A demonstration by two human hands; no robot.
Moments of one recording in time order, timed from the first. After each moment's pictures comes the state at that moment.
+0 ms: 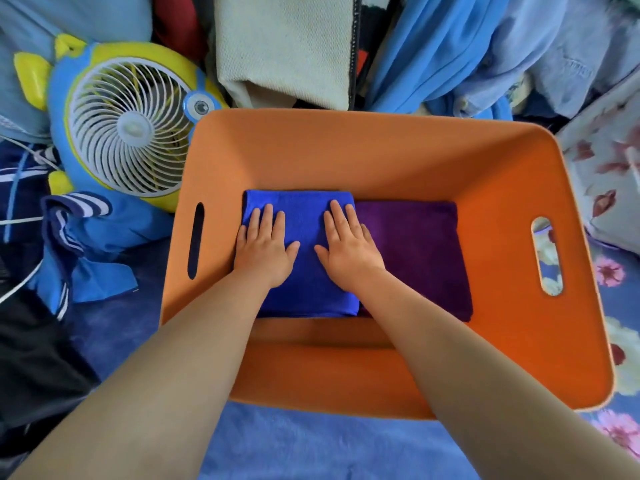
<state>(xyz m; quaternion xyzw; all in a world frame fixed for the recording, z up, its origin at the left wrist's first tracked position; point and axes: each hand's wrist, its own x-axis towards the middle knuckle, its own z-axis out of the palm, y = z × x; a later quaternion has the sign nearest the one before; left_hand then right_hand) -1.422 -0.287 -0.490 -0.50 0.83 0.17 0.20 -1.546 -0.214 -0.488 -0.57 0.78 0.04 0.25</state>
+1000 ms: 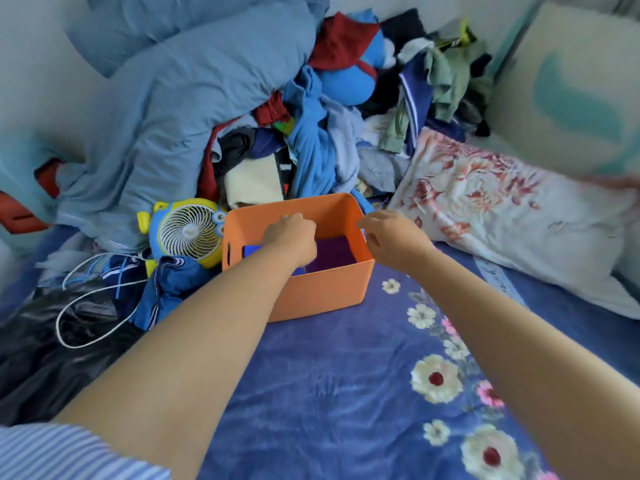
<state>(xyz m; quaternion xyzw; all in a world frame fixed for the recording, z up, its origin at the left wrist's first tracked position) -1.381 -0.044 -0.142 -0.34 0.94 0.03 0.06 -1.501 0.077 -0.149 -0.59 0.80 -0.12 0.01</state>
